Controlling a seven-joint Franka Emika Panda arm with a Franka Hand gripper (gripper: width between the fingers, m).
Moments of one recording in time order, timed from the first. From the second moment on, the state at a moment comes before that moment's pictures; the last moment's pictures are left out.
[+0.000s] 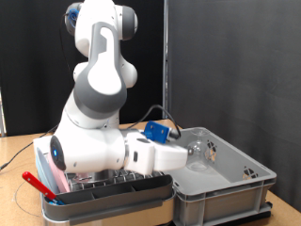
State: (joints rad) arm -0.29 0.57 -0.06 -1.68 1.19 1.30 -1.67
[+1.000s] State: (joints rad) arm -0.22 0.54 -0.06 -1.64 0.87 1.28 -1.63
